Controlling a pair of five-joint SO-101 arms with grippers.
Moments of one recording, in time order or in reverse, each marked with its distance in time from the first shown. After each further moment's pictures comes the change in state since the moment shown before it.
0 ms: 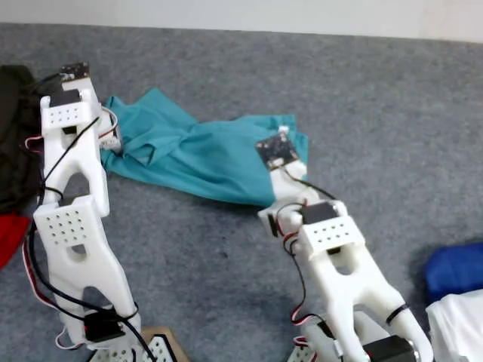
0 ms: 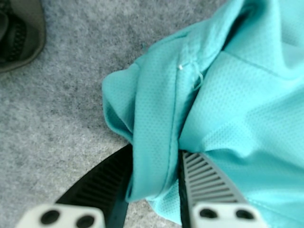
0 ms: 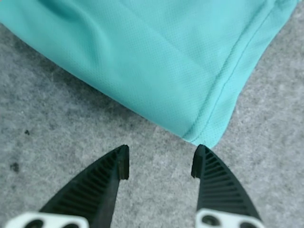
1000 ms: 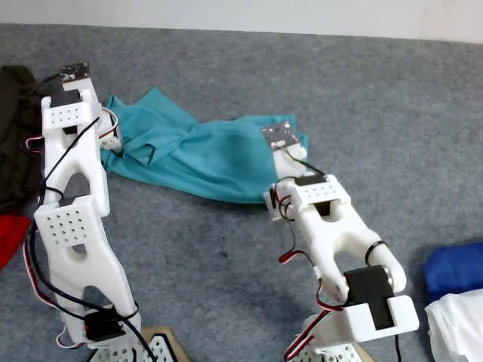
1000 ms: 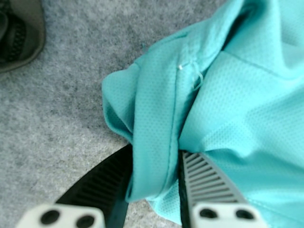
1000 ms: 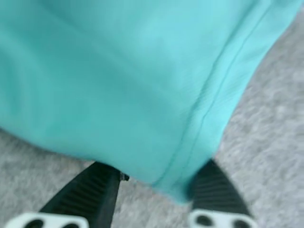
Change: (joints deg) left arm 0.2 0.0 0.0 0.0 0.0; right arm 4.1 27.1 -14.3 -7.9 0.0
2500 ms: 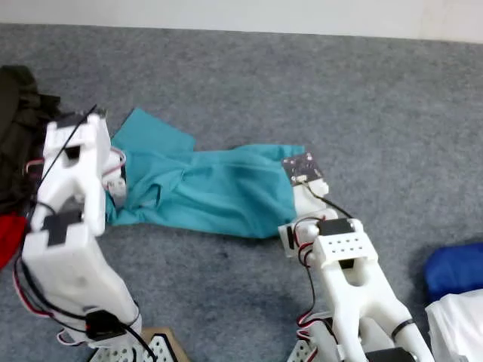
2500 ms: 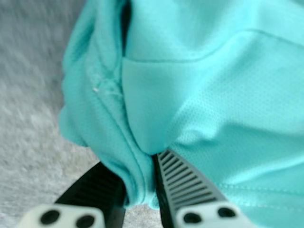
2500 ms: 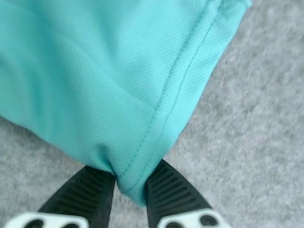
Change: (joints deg) left arm 1.1 -27.6 45.5 0.9 -3.1; right arm 3.3 -31.5 24.3 7.9 -0.2
